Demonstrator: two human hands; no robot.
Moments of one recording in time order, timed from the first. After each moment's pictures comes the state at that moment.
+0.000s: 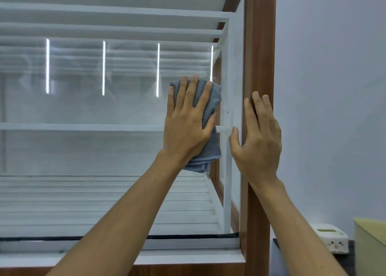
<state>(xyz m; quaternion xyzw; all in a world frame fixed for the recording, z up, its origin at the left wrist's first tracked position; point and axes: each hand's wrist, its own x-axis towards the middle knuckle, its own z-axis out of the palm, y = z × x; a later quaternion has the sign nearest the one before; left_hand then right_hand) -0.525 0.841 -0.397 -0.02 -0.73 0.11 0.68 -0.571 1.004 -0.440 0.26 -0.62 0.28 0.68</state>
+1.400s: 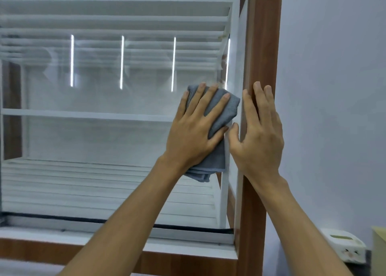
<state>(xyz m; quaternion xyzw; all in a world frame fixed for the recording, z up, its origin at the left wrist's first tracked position) -0.526 0.859 -0.428 -0.06 -0.75 0.16 0.63 -0.568 1.012 -0.443 0.32 -0.62 0.32 0.64</state>
